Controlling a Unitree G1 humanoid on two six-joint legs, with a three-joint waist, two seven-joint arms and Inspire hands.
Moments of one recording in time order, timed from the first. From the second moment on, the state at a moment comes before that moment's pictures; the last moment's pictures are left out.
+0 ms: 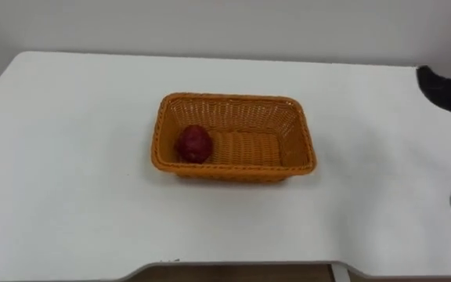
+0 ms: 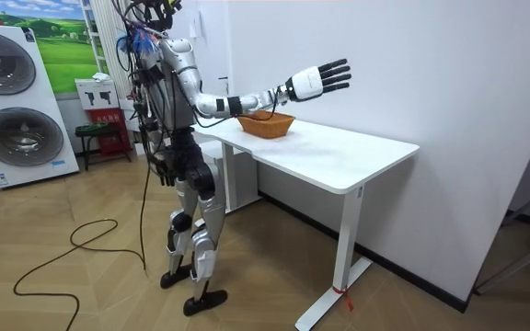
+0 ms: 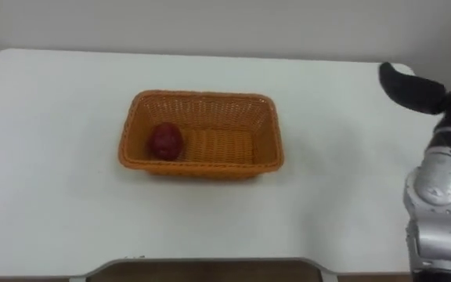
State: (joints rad) left arm 0.33 0.24 0.14 1.08 0.28 0.04 0.09; right arm -0.06 -0.42 -0.33 0.20 0.02 -0.11 -0.54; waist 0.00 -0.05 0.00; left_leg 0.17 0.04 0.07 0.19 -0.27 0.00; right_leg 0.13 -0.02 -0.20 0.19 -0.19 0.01
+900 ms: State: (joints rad) left arm 0.36 0.22 0.25 1.00 0.28 0.10 0.12; right arm 0.14 -0.34 -0.34 1.12 0.29 0.03 -0.53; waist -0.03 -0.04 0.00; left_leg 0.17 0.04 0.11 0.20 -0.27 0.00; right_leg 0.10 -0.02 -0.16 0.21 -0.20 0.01
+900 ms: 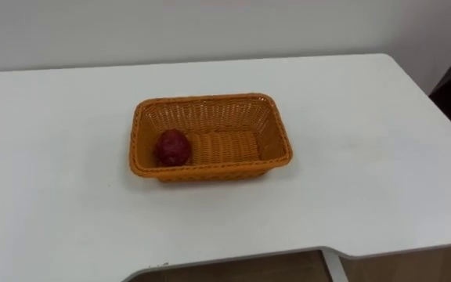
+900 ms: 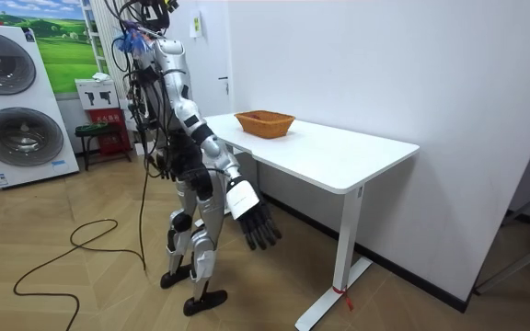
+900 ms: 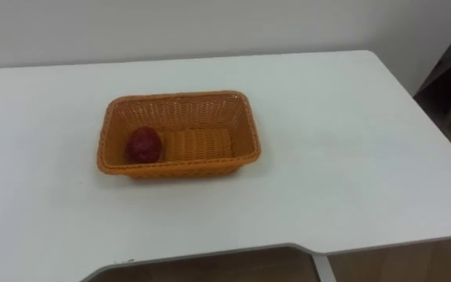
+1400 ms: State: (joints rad) left arm 0.32 0.19 0.23 1.03 0.28 0.14 0.10; right arm 0.13 -0.26 -0.09 1.27 0.28 0.08 -0.16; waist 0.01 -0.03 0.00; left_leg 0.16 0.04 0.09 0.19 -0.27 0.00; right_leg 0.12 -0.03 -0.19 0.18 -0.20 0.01
